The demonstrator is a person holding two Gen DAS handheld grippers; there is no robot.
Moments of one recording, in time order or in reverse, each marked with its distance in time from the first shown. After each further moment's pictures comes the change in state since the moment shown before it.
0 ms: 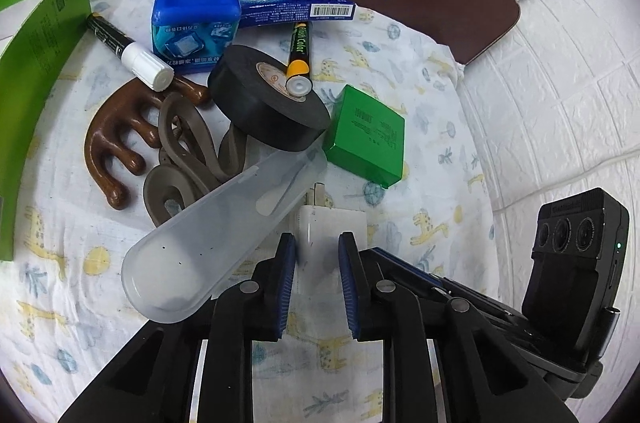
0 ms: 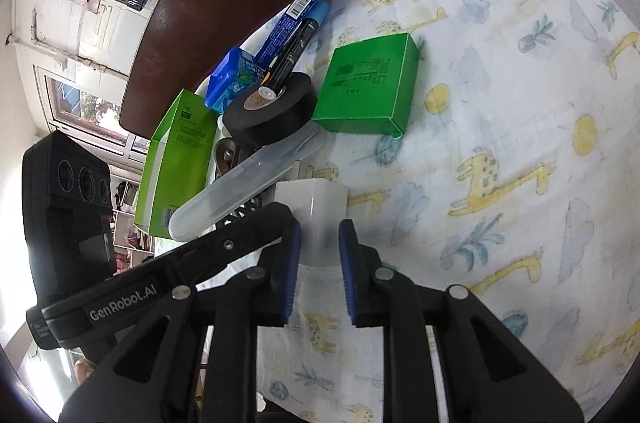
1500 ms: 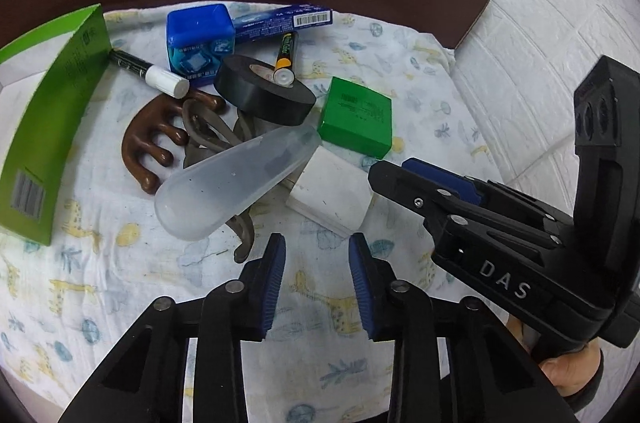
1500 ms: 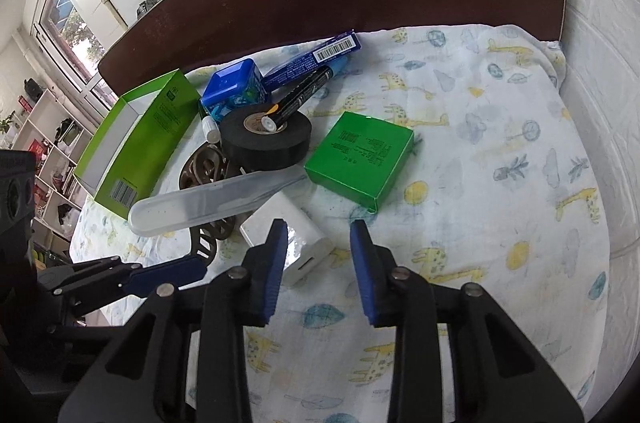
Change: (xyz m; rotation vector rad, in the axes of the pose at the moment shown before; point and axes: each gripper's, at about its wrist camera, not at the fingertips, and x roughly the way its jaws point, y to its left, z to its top) left arm -0.017 -0.020 -0.028 0.098 -0.065 0.116; right arm -0.006 0.030 0.020 -0.356 -0.096 -0.236
